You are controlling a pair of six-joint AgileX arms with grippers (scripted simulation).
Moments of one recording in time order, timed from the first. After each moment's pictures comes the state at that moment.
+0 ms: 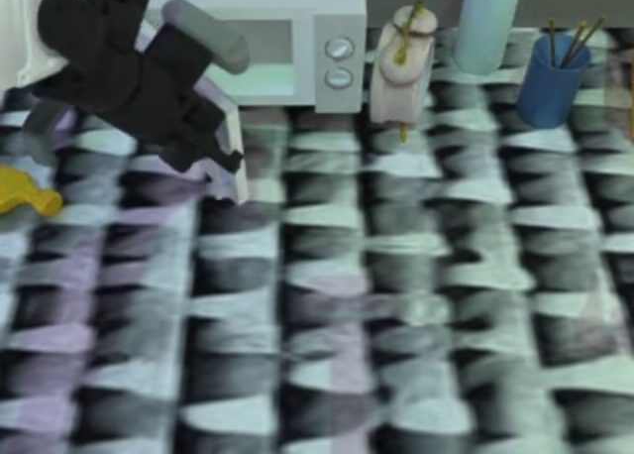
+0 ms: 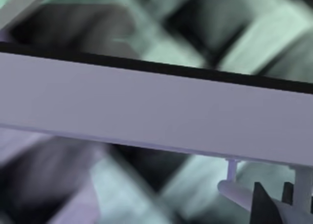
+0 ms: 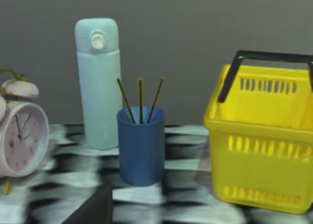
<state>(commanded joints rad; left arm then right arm) -0.32 1.77 1.33 -0.66 0.22 0.40 0.00 0.00 0.00 0.00 0.00 0.00</state>
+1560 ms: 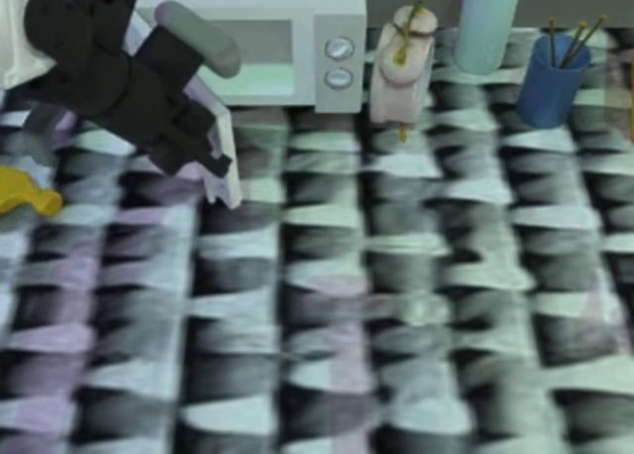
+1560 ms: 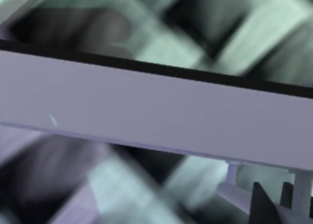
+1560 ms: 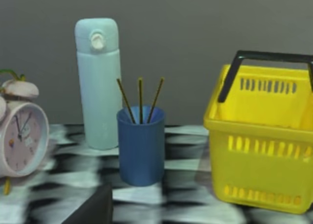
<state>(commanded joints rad) -0.30 1.76 1.32 -0.66 0.24 0.44 0.00 0.00 0.00 0.00 0.00 0.00</state>
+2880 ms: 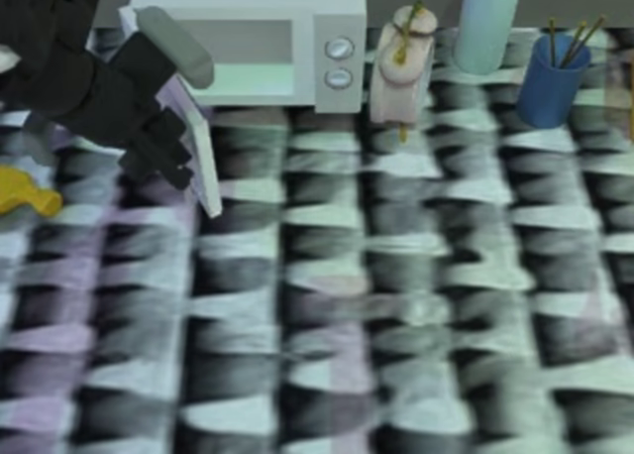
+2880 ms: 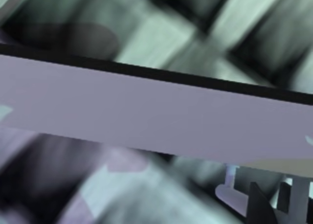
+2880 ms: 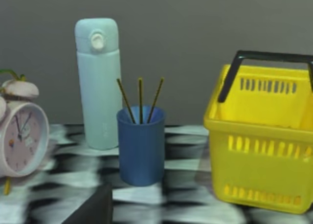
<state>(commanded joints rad) -0.24 1.74 1.31 -0.71 0.33 0.61 0.00 0.00 0.00 0.00 0.00 0.00</state>
